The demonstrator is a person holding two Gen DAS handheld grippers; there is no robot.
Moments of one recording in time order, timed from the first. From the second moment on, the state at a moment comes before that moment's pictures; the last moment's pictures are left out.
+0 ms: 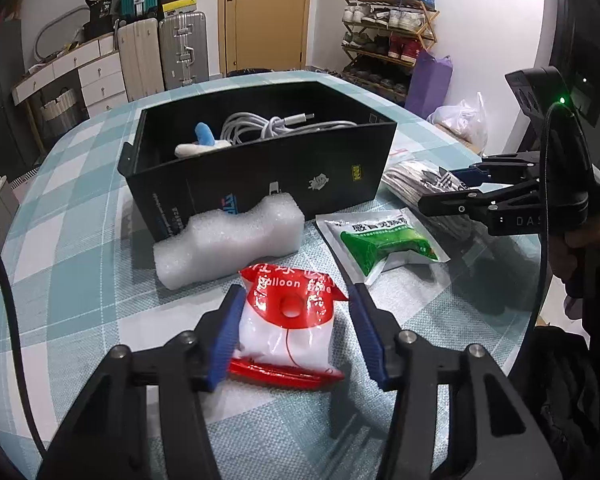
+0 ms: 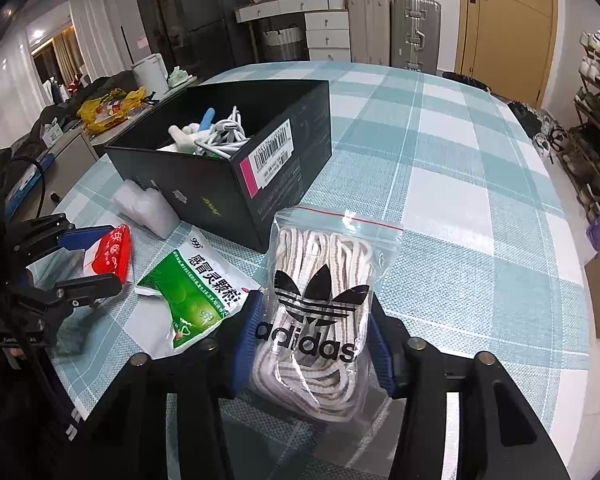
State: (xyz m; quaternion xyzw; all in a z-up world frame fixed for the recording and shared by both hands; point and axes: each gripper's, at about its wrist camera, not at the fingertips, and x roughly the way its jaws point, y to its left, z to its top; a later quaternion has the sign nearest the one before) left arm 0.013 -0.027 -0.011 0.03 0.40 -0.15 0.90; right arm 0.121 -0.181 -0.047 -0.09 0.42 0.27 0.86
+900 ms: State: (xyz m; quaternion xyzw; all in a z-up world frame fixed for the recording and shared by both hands) left arm 0.027 -0.004 0.043 -0.01 0.32 -0.10 0.94; right arm 0.090 -0.202 0.019 0.00 0.31 0.33 0.89
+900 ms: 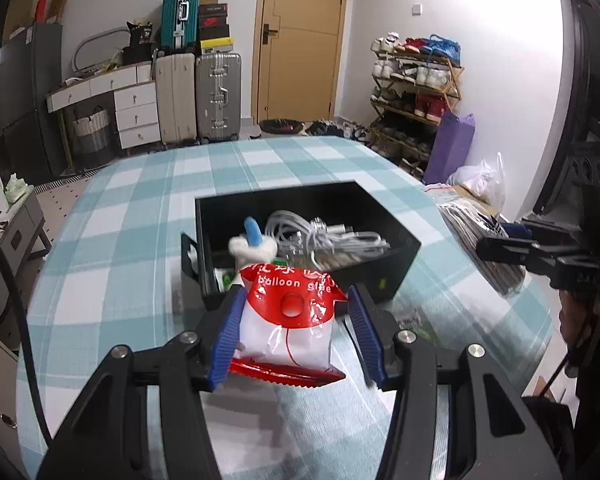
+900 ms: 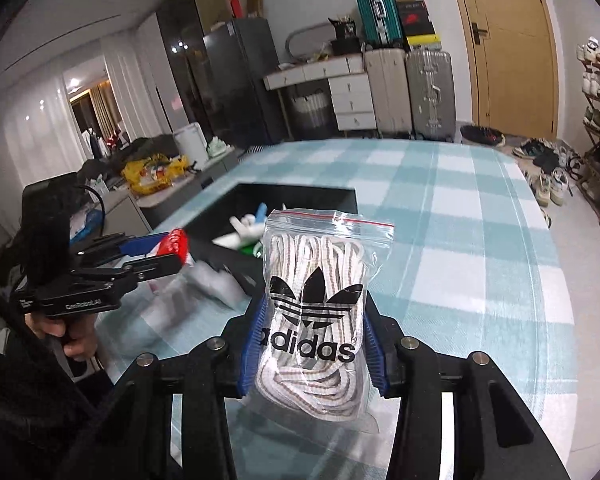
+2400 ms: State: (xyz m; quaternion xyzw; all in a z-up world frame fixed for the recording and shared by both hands) left arm 0.114 0.005 0.035 0.00 0.31 -0.03 0.95; right arm 0.157 -0.096 0.022 -0.06 0.30 0.29 0.91
